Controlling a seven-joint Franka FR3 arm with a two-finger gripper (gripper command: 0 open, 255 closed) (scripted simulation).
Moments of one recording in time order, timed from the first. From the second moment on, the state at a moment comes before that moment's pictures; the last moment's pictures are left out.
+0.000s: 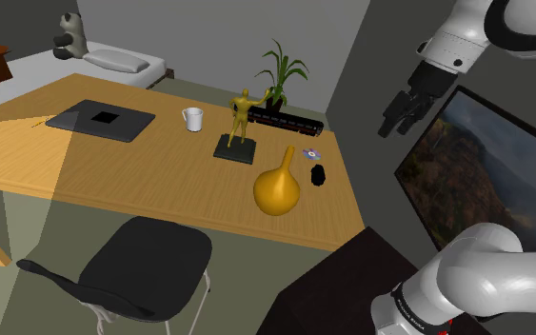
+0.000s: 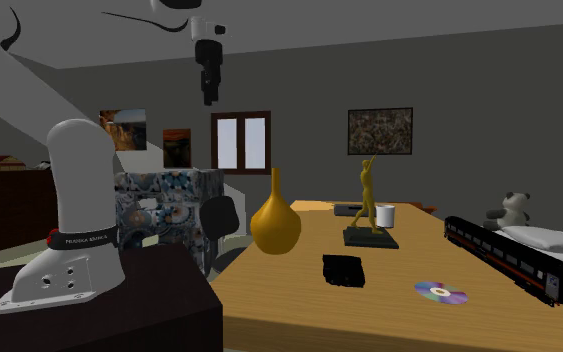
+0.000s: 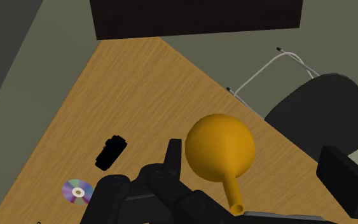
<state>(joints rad) -0.01 -0.83 -0.04 -2.30 0.05 1.51 0.04</state>
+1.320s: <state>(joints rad) -0.10 -0.38 -0.14 -2.42 0.02 2.09 0.04</state>
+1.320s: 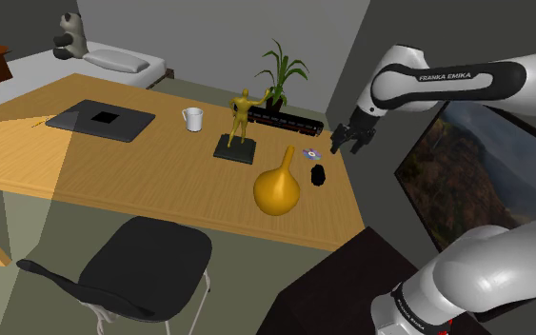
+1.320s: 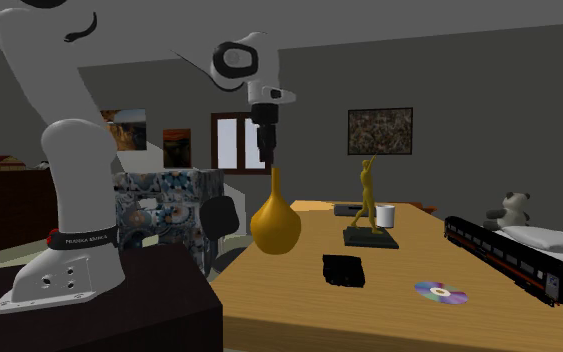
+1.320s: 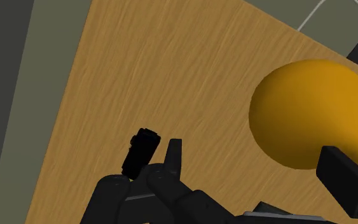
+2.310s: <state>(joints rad) -0.15 0.16 -0.22 -2.23 0.14 2.43 -0.03</state>
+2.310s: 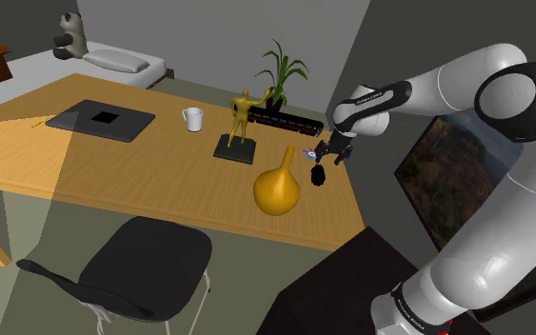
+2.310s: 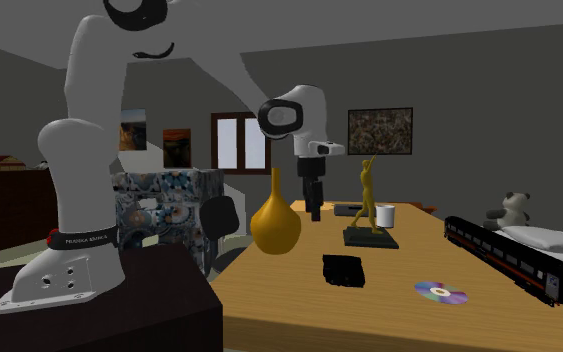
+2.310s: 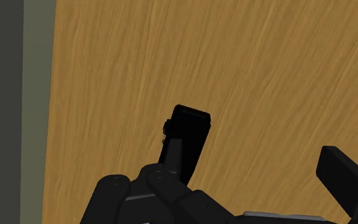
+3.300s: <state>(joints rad) -0.26 0.58 -0.20 -1.95 0.29 2.56 -0.08</state>
